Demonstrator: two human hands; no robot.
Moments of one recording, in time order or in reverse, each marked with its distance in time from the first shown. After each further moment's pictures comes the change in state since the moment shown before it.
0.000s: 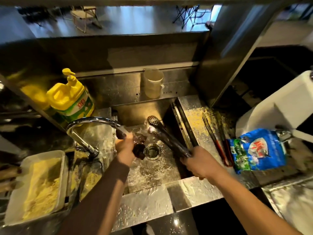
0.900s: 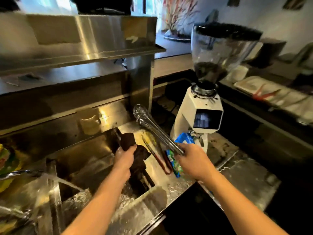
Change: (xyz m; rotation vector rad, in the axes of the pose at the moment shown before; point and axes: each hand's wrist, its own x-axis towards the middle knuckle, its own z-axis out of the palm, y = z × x) left_hand -0.197 -0.047 0.131 0.283 -0.620 0.279; right_hand -0.098 0.105 -0.142 -0.117 0.578 -0.181
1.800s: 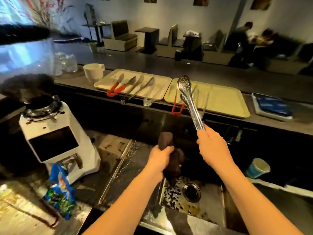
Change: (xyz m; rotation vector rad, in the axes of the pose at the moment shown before) left_hand -0.246 -0.148 0.437 0.439 -0.866 -0.122; right_hand -0.194 0.282 -0.252 0.222 0.713 0.740
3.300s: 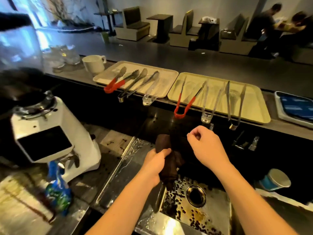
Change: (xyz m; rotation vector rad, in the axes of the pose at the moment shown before) left_hand 0.037 -0.003 0.005 -0.148 0.045 -0.131; right_hand 0.065 0.027 0.025 -0.034 -0.076 -0.144
